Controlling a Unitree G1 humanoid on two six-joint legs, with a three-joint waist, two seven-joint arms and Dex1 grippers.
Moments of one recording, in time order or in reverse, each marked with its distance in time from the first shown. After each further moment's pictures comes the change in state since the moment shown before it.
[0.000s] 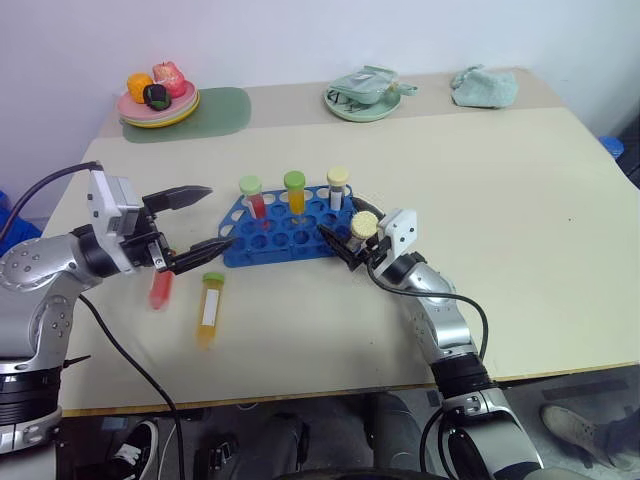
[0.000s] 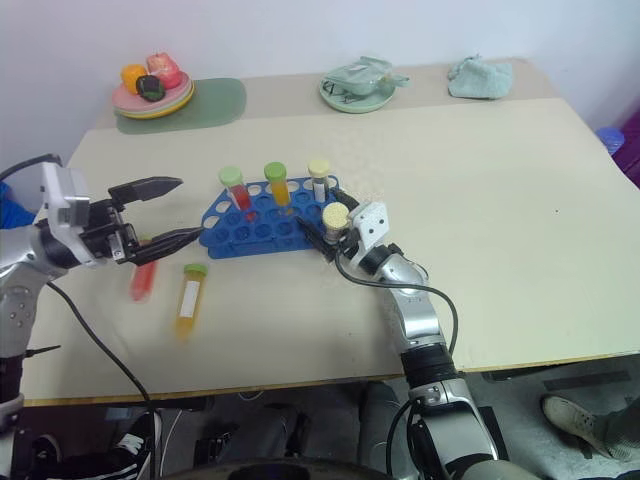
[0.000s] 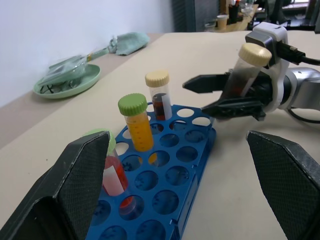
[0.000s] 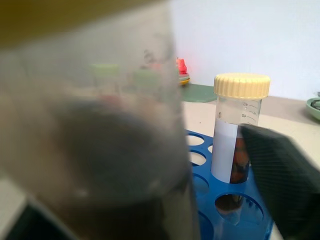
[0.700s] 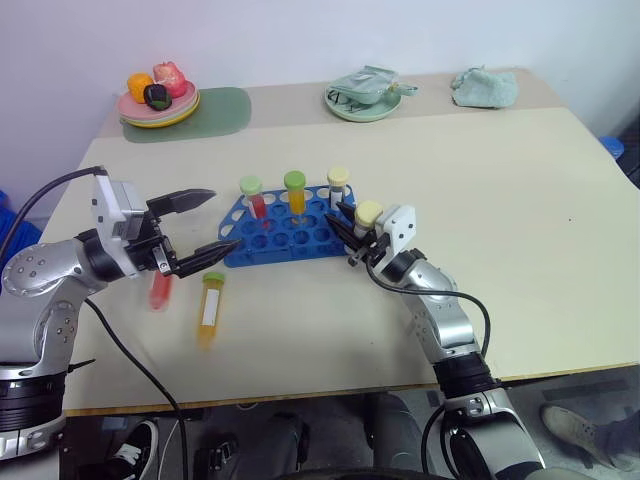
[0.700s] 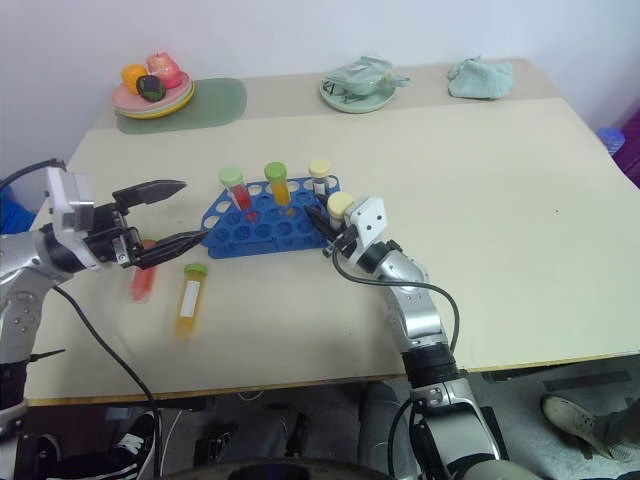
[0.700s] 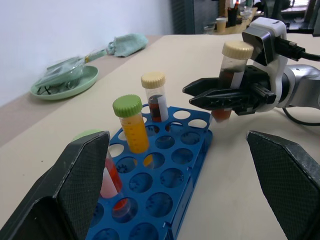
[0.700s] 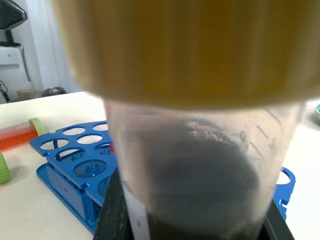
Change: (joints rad) left arm 0.020 -0.017 0.000 -0.030 -0.001 0.002 0.012; right arm 0.000 -0.013 0.014 -0.064 0.000 0.049 -0.004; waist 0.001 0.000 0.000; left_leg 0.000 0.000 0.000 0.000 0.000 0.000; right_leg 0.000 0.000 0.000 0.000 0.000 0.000
